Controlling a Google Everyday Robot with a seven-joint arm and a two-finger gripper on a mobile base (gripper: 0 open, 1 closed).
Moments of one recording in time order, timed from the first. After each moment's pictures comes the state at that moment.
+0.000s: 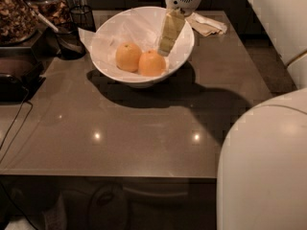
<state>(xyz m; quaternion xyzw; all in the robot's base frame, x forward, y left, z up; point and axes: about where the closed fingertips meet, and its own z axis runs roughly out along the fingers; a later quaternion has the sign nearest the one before) 0.653 -0.052 0.969 -0.63 0.75 0.04 0.18</state>
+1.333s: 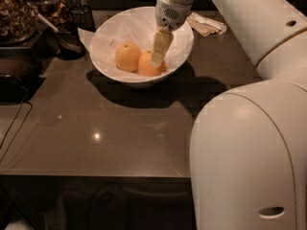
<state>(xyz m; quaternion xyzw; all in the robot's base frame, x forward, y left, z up) 0.670 -0.030 0.915 -0.64 0.75 0.07 0.13</state>
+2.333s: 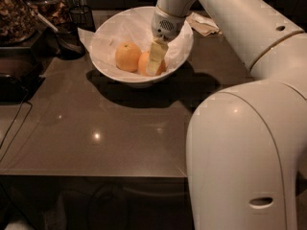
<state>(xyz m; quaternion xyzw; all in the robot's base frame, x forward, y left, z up) 0.667 -0.020 0.882 -0.63 0.76 0.11 0.11</state>
